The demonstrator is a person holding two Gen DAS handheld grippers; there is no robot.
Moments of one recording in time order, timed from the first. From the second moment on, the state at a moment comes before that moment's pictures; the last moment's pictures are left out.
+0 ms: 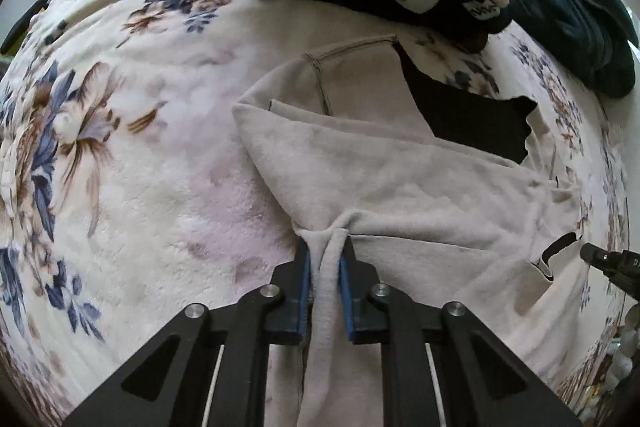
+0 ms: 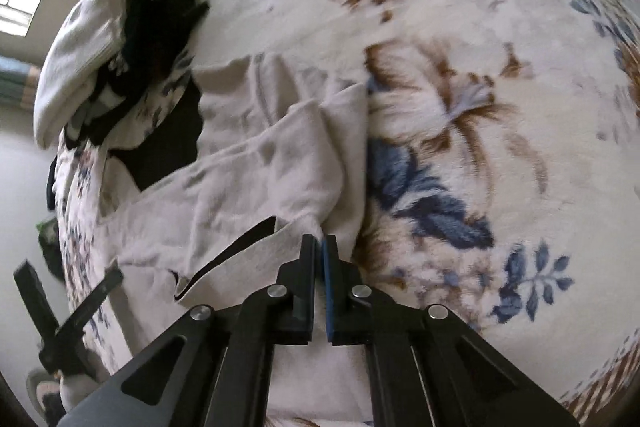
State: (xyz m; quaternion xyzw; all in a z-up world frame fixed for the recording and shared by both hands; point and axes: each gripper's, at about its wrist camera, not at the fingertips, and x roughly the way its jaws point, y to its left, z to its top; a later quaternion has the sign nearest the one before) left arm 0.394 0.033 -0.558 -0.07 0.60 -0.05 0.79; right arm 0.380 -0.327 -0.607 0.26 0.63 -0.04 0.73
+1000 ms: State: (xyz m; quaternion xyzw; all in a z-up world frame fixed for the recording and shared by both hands) left arm 0.374 0.029 -0.539 -0.06 0.60 -0.10 0.79; right arm 0.379 -0.324 -0.596 0.27 0.65 -0.04 0.71
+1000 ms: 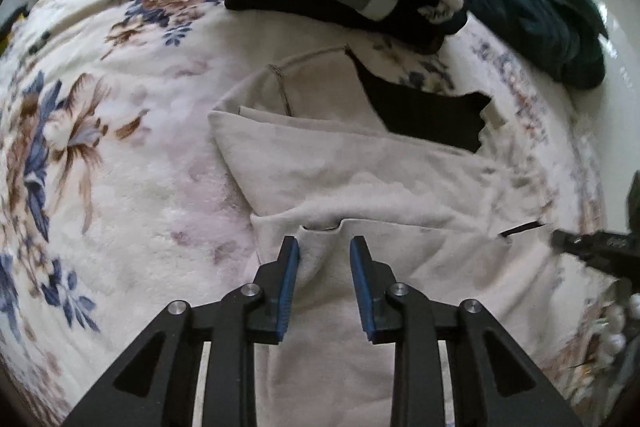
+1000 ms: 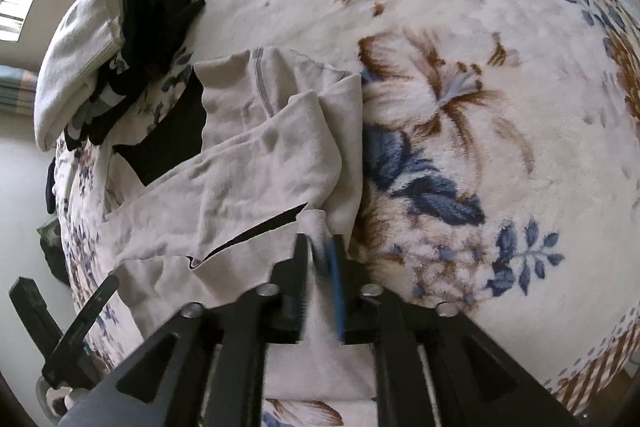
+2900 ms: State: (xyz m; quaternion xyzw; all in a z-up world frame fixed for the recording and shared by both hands) left arm 0.390 0.054 -0.557 -0.07 0.57 -0.06 0.82; right arm 0.379 -0.321 -0.600 0.22 0.62 -0.08 0.75
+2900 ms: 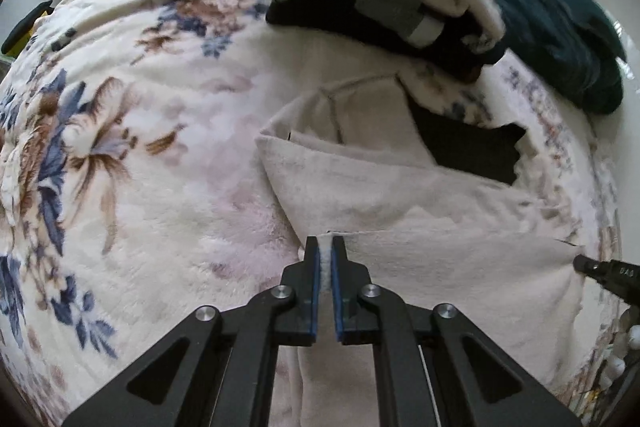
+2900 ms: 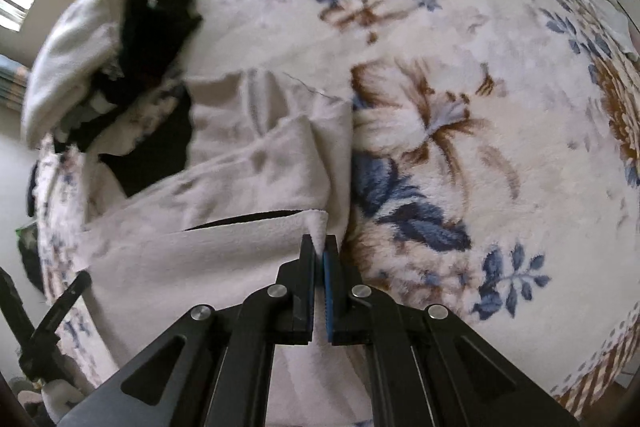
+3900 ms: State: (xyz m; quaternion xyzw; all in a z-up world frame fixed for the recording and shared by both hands) left arm 0.545 0.061 -0.603 -0.42 0.69 0.09 0.59; right arm 0.543 -0.309 -0.622 0.41 0.65 -0.19 0.61
